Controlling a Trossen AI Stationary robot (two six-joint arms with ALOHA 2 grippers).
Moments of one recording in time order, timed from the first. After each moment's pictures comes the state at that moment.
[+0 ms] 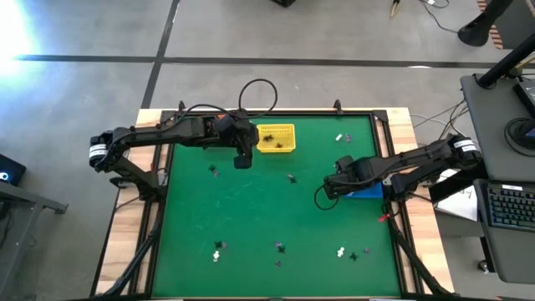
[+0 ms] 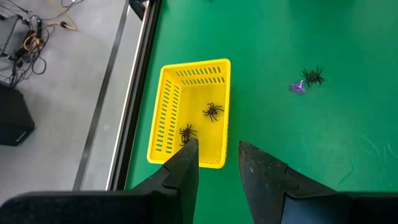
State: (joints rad) left arm 0.25 1.49 1.28 -0.59 -0.20 0.33; right arm 0.14 1.35 0.93 -1.18 0.23 1.35
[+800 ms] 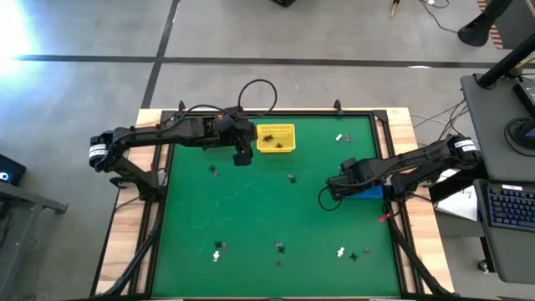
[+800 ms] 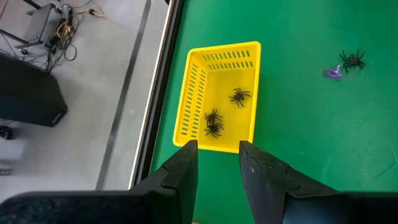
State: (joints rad) left arm 0.25 1.49 1.28 -0.61 -0.32 0.33; right arm 0.14 1.34 0.88 -1.22 0.16 1.40
